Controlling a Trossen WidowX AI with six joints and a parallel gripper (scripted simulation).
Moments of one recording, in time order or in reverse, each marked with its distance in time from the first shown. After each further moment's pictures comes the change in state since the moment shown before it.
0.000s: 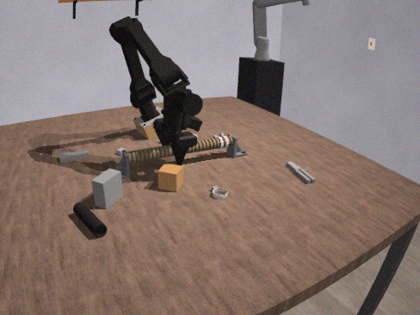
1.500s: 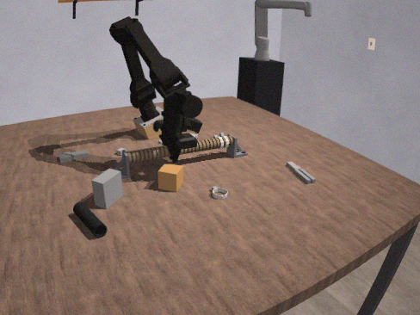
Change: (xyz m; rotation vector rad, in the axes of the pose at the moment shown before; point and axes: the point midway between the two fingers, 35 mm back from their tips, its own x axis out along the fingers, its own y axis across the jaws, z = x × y) arm 0.005 0.000 0.001 -0.001 0.000 -0.001
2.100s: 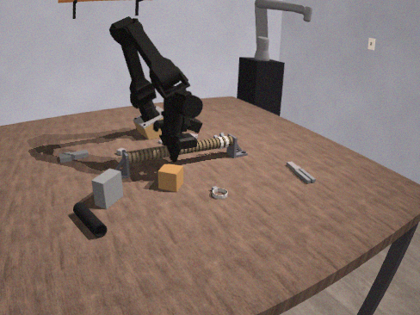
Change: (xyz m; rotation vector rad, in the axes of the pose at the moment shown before) arm 0.000 0.000 0.000 -0.001 0.000 0.001
